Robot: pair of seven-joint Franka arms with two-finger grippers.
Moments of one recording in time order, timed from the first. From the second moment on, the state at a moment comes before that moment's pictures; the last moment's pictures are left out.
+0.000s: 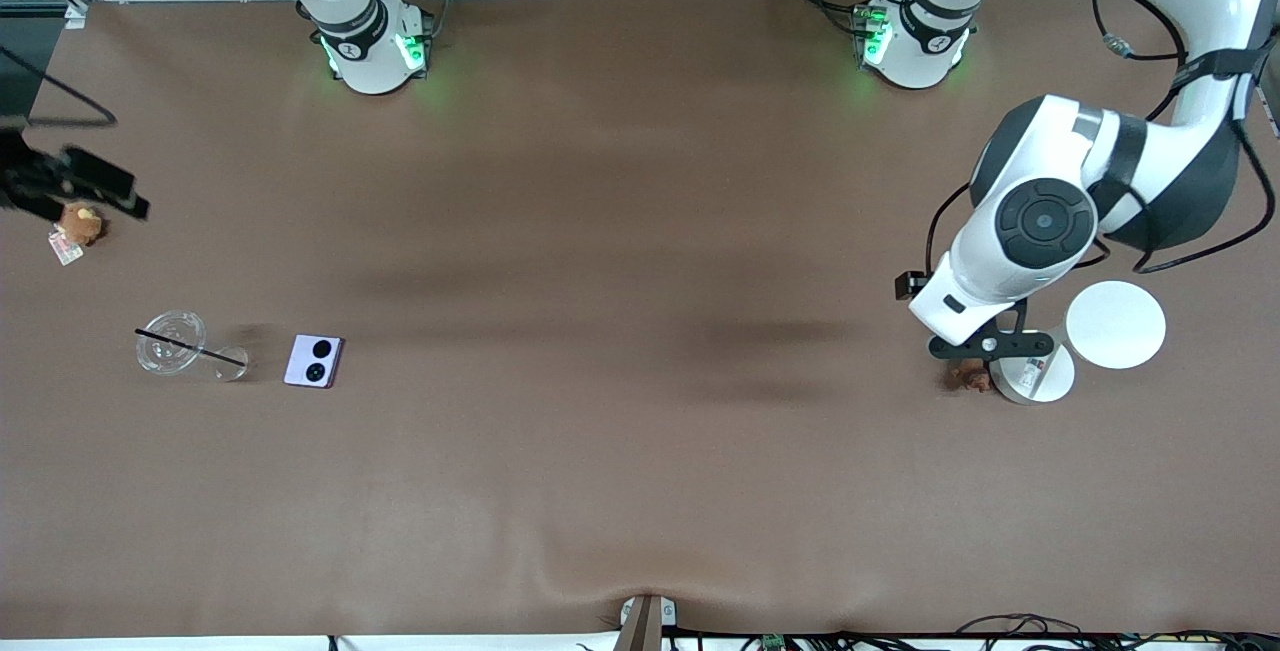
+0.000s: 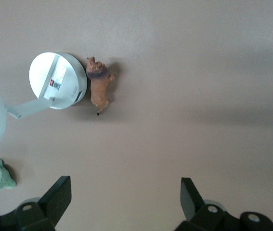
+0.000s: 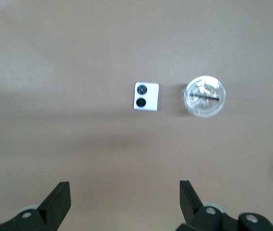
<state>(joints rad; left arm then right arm) 0.26 0.39 -0.67 -1.61 0.38 1.66 -0.48 0.02 0.00 -0.11 -1.53 0.08 1.48 -0.07</state>
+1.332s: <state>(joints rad) 0.35 0.10 -0.66 -1.54 0.04 1.51 -0.41 -0.04 -0.05 -0.05 -1.55 0.03 1.41 -0.01</state>
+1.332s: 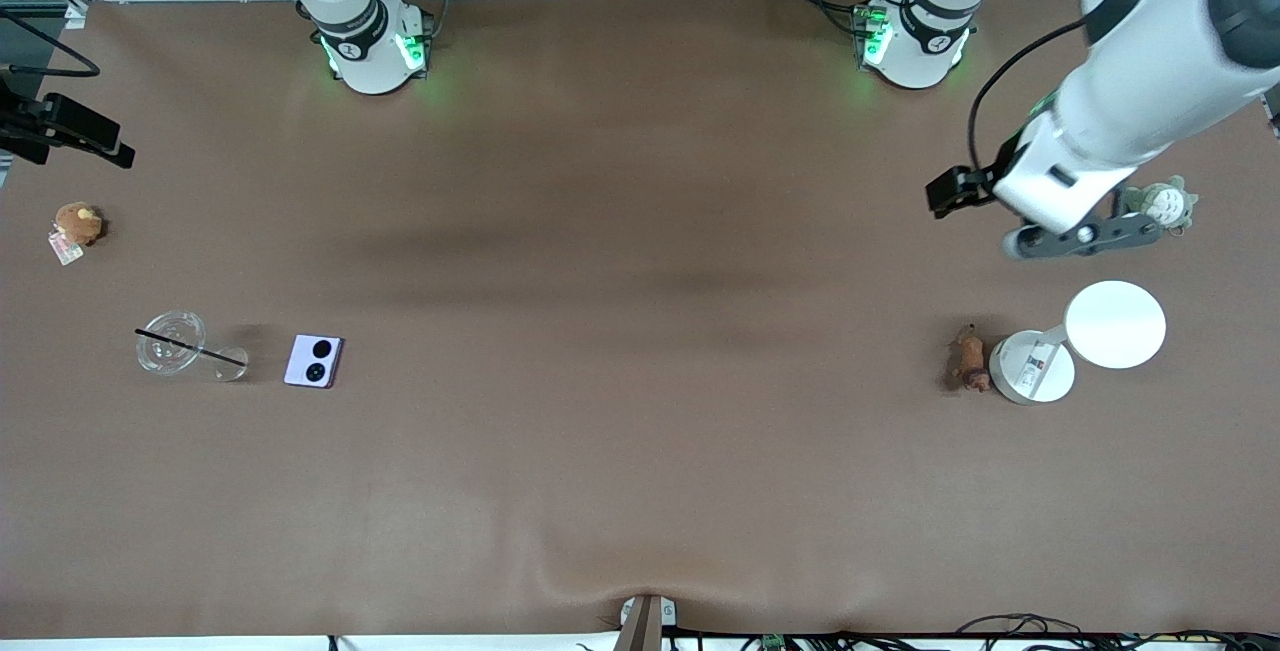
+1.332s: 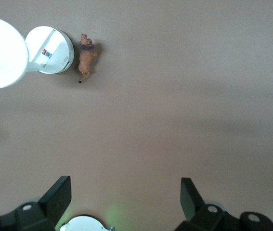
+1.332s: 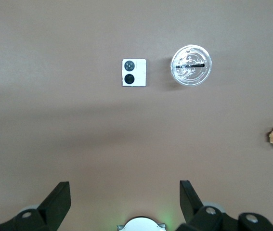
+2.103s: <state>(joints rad) 0.42 0.09 -0.66 -1.41 0.13 1.45 -0.22 -0.07 -0.05 -0.05 -1.55 0.03 1.45 -0.01</state>
